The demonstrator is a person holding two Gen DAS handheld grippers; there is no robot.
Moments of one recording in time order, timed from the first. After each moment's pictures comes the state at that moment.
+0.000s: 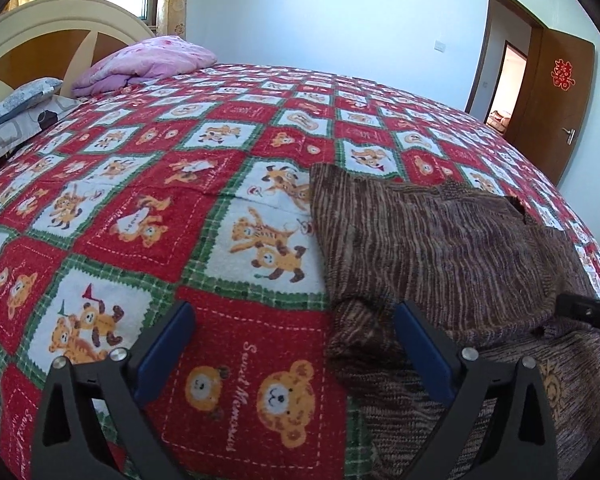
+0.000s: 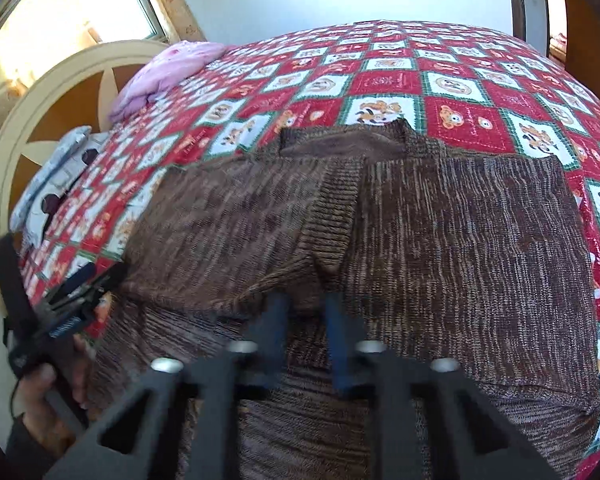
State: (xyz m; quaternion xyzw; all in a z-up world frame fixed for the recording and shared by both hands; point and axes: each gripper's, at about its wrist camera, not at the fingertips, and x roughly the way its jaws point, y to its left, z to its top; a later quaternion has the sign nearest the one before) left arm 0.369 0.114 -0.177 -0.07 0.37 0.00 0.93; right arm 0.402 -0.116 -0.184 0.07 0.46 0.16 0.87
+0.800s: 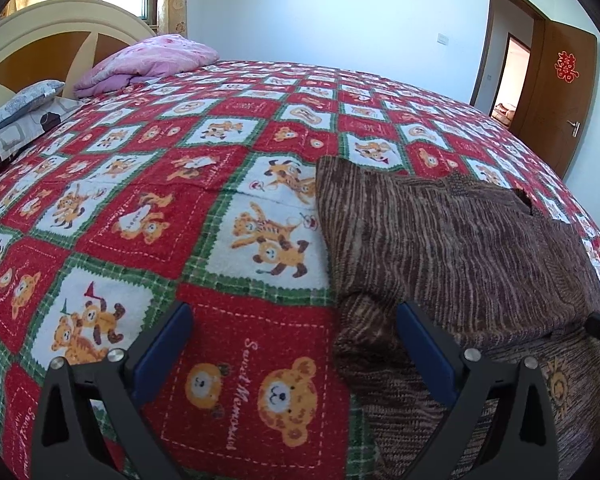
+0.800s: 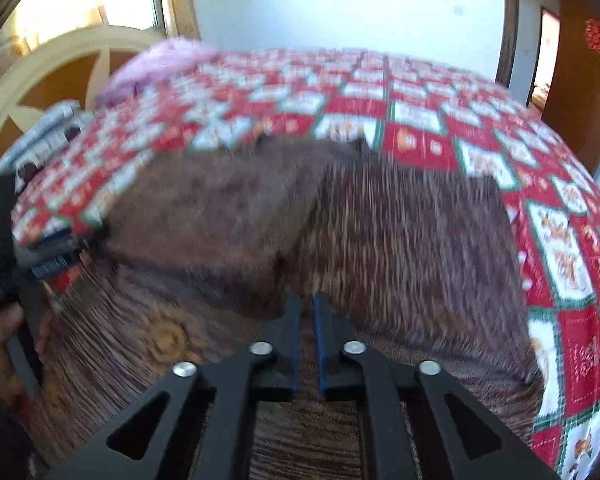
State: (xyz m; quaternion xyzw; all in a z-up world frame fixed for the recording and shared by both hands) left arm 0.371 0.112 -0.180 -0.06 0.38 0.01 0.92; right arm 0.351 -0.129 -0.161 0.00 0.40 0.12 0.91
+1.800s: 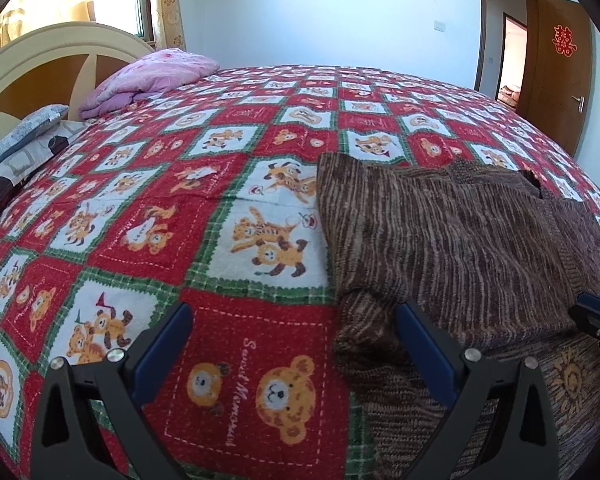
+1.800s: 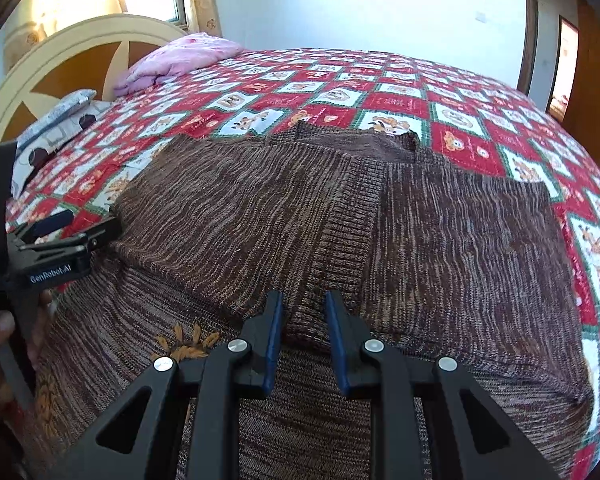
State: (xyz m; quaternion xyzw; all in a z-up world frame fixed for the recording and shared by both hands) left arm 0.368 0.097 -0.178 0.00 0.37 0.04 0.93; right arm 0.367 -0.098 -0.192 -0.01 0.41 0.15 0.90
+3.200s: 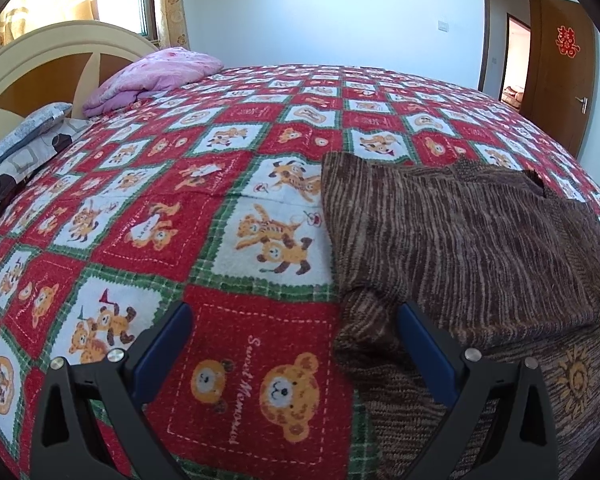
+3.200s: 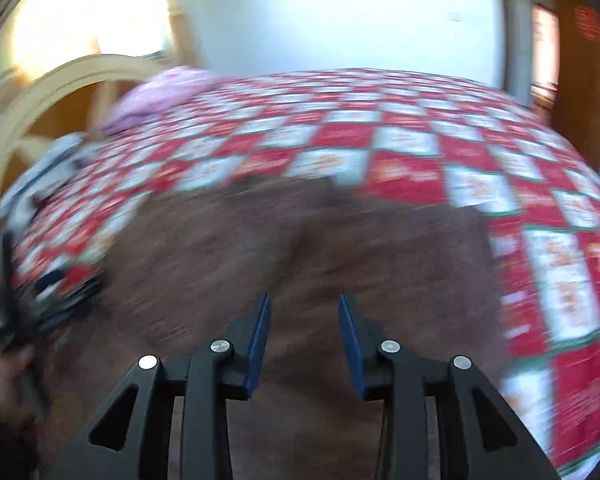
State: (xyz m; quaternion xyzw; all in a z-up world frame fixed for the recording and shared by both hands) left arm 0.368 0.100 -0.181 -0.01 0.38 0.04 0.93; right arm 0.398 -0.185 -0.155 0.02 0.39 0.09 0.91
